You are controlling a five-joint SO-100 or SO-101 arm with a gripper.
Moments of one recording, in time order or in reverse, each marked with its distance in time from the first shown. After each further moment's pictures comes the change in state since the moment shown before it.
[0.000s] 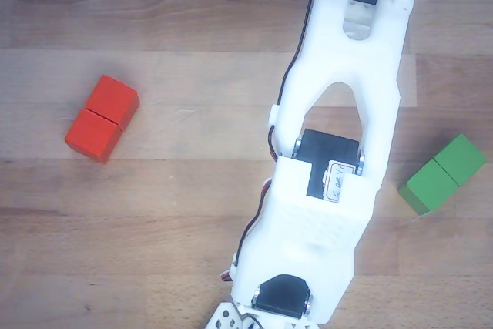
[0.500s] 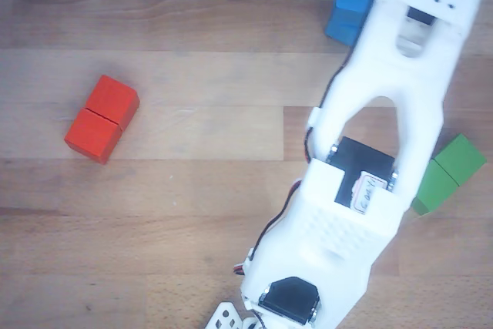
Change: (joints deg) arm 11.2 0.0 0.0 0.0 -0.9
